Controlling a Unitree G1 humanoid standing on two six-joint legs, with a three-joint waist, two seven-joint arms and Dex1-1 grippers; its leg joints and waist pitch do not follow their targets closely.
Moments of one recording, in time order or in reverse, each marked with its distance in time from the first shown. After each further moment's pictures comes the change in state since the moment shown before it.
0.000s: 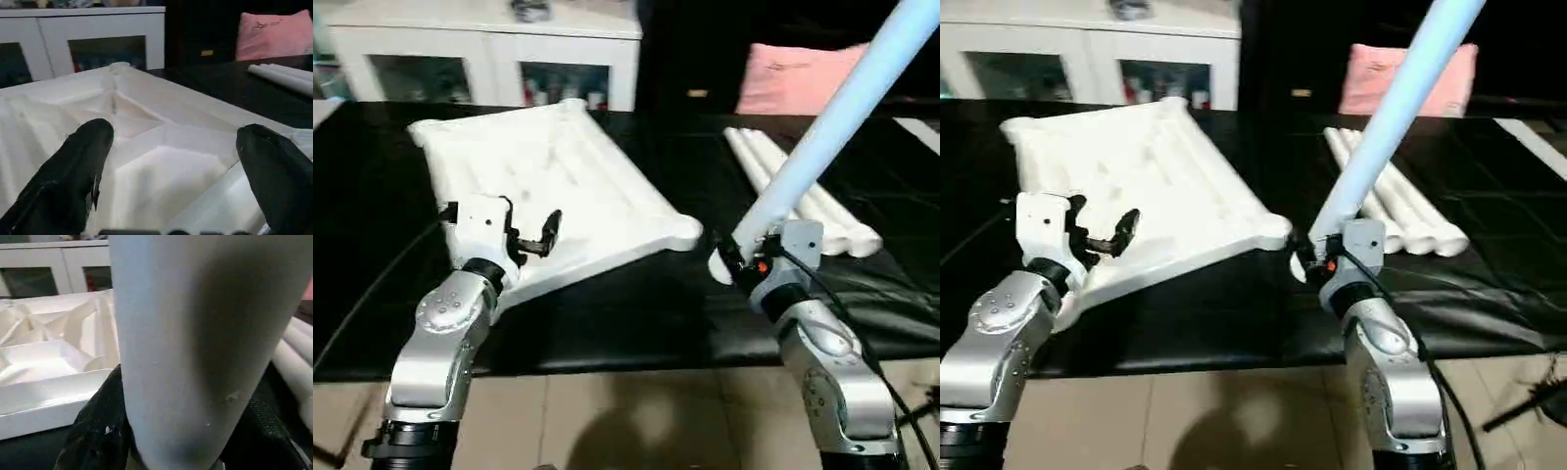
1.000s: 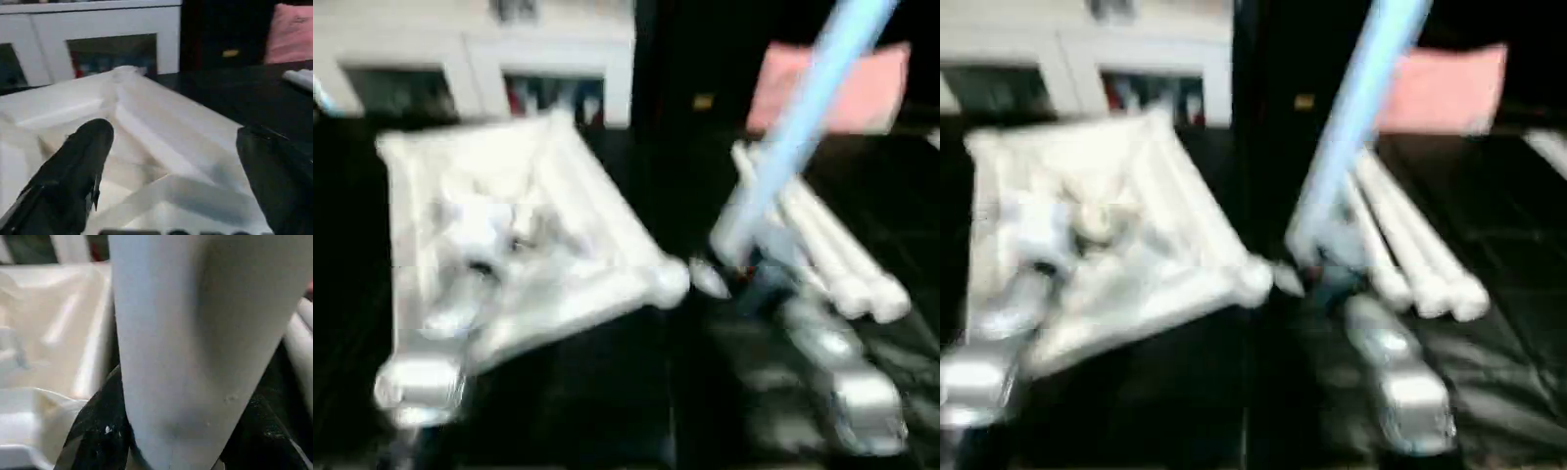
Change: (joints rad) left arm 0.001 -0.026 -0.018 -0.004 0.036 -0.004 0.028; right arm 0.005 -0.071 0.032 0.025 0.001 0.055 0.077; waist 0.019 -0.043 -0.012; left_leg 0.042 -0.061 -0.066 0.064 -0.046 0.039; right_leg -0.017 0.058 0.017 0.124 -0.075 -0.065
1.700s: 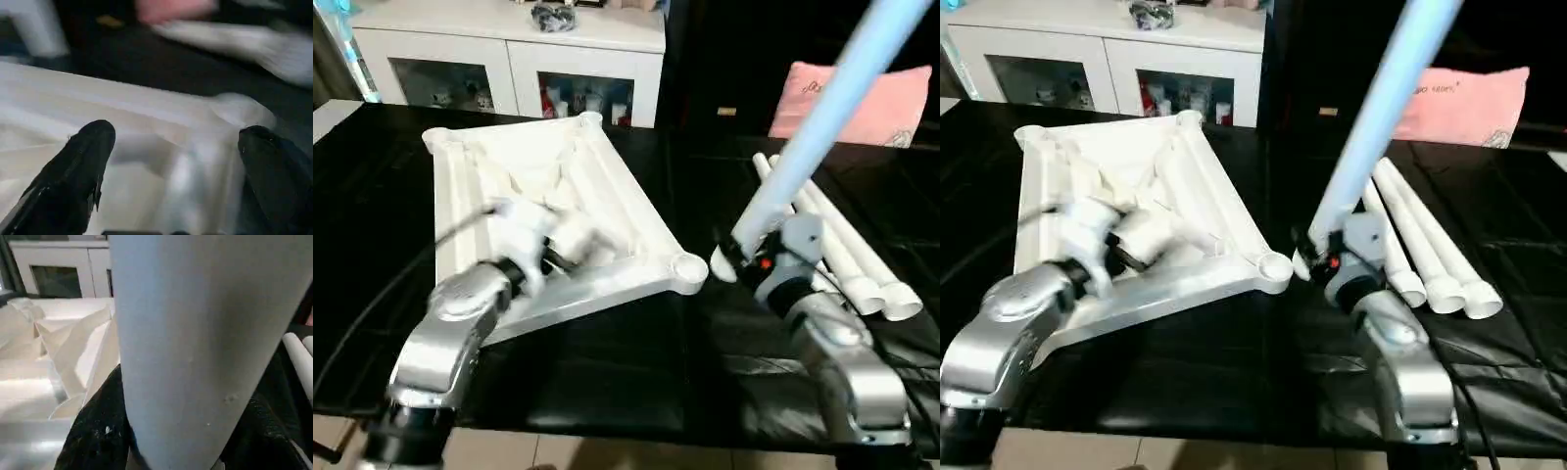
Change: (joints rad) left arm -0.087 0.186 -0.199 0.047 -0.087 0.088 -0.477; right arm -0.049 0.006 -0.055 -0.001 0.034 -0.065 -0.001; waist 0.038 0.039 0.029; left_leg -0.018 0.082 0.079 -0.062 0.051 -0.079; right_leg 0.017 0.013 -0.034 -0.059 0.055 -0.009
